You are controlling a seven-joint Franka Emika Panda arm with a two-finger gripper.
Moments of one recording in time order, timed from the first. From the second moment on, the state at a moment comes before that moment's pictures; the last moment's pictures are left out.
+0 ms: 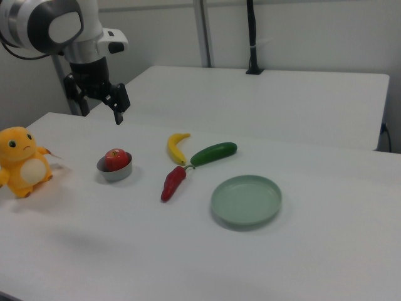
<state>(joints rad) 0.03 -0.06 0.03 -1.69 0.16 1.72 -0.13</state>
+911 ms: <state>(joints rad) 0.04 -0.05 0.03 -1.69 0.16 1.72 -0.14</state>
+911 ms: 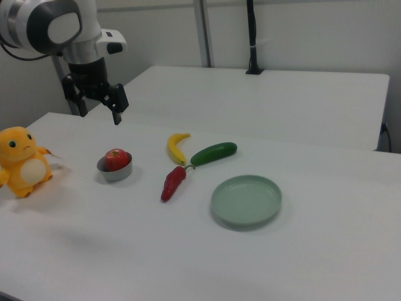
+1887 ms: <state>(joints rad) 0.09 0.29 0.03 -1.51 0.14 2.26 -0.16</state>
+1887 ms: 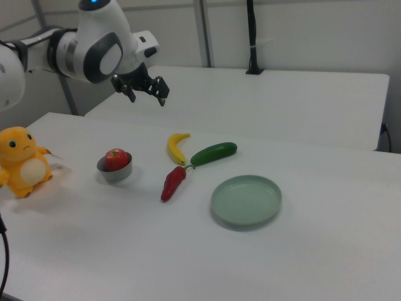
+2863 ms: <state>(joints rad) 0.14 0.72 0.03 -1.32 -0.12 2.58 0.01</state>
